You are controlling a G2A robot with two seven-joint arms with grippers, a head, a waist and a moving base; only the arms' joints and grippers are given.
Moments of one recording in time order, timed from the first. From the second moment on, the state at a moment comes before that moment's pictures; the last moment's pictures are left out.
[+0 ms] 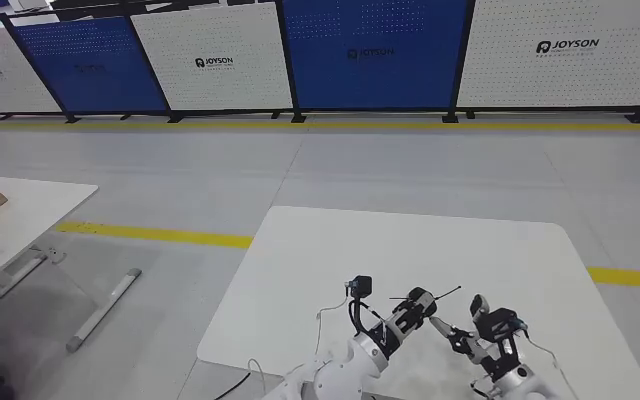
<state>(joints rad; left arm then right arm) 1.43 -1.36 -0.83 -1.70 0.15 -0.05 0.08 -1.60 -1.00 1.18 -1.70 -1.04 -0.26 -0.11</state>
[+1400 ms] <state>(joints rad) 1.41 -1.37 -0.80 -1.67 0.18 -0.02 0.07 -1.58 -0.96 1.15 -1.73 -0.98 -0.34 -0.16</state>
